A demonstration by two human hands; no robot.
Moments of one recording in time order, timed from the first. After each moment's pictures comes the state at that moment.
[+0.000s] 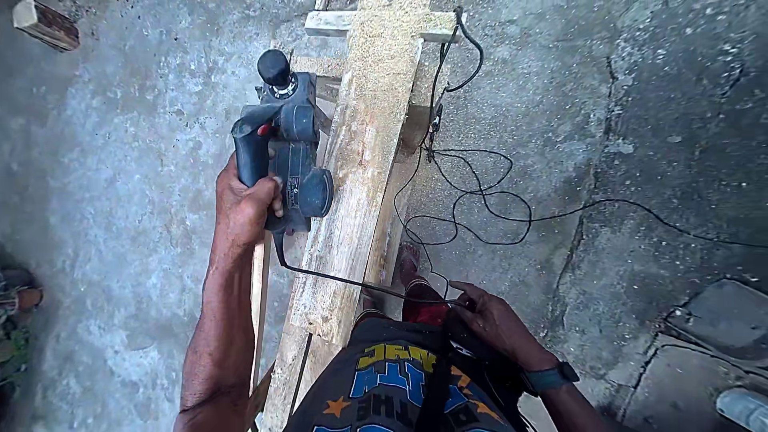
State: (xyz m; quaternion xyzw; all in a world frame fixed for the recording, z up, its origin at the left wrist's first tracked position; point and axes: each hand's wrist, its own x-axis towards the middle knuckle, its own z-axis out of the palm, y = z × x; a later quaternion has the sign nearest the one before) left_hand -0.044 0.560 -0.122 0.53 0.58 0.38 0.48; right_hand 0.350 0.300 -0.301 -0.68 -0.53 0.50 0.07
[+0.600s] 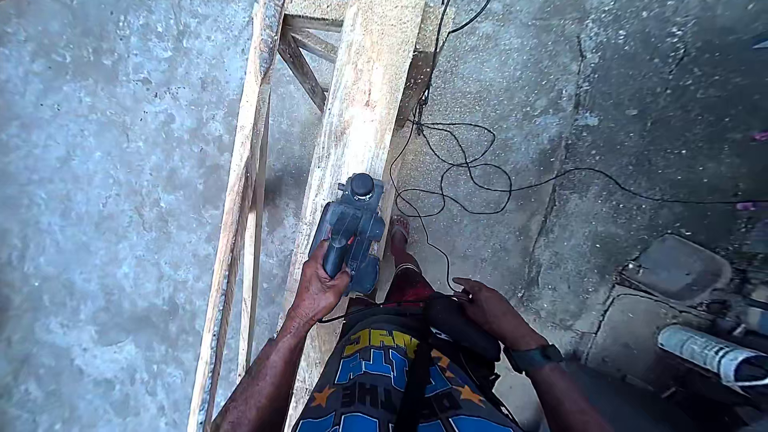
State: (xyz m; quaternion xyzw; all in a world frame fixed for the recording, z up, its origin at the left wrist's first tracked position) left_hand -0.053 0.312 -0.211 0.52 0.59 0.26 0.56; right_hand 0.309 0.187 -0.309 -0.70 -0.54 0.46 -0.08
